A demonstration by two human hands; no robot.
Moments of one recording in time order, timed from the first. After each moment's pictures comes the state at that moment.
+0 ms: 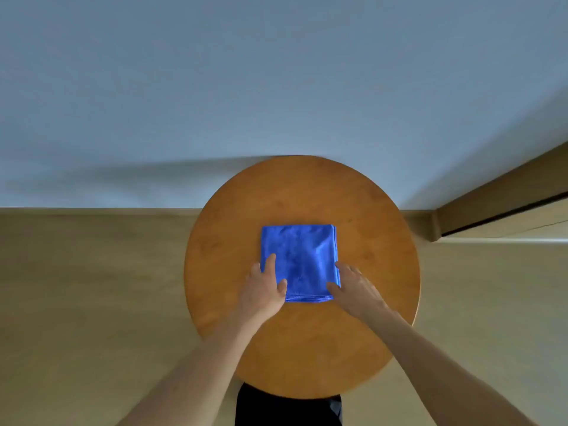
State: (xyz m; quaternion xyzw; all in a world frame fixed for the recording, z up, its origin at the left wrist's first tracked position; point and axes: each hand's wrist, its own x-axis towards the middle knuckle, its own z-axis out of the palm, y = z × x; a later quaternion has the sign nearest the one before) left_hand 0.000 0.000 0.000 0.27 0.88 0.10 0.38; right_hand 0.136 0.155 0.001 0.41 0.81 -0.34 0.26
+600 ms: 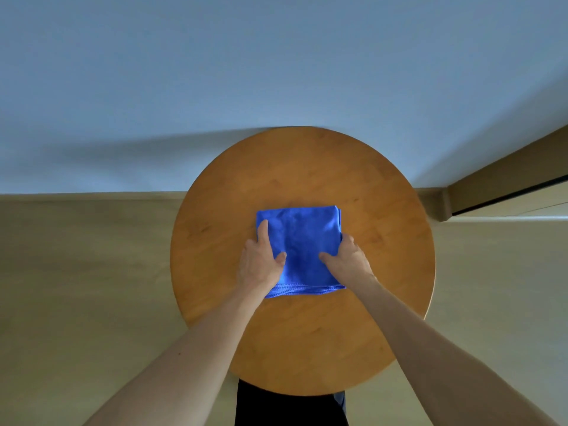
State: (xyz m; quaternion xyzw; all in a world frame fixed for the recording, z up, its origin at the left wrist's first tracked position) left_hand -0.020 0.029 -0.064 0.20 0.91 0.14 0.34; right_hand 0.102 0.167 -0.059 0.53 0.70 -0.43 0.20
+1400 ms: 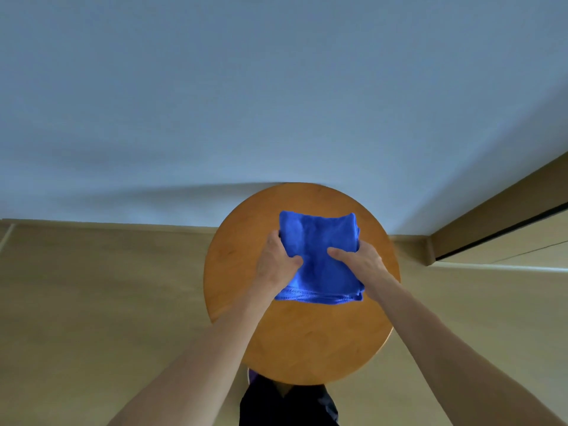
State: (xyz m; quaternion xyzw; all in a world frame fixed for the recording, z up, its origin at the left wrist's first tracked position) left_hand 0.003 0.035 0.111 0.16 0.84 0.39 0.34; right_hand 0.127 0.182 0.131 0.53 0.61 -0.59 0.04
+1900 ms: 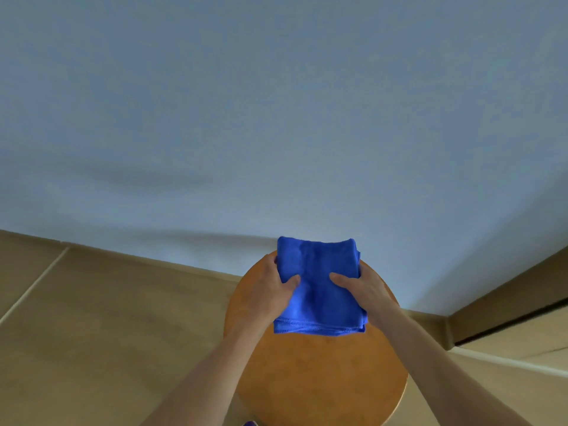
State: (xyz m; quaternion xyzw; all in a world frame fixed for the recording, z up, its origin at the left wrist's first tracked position) left_hand 0.002 -0.017 0.227 0.16 0.88 0.39 0.21; right_hand 0.114 0.165 0.245 0.38 0.68 -0.62 -0.01
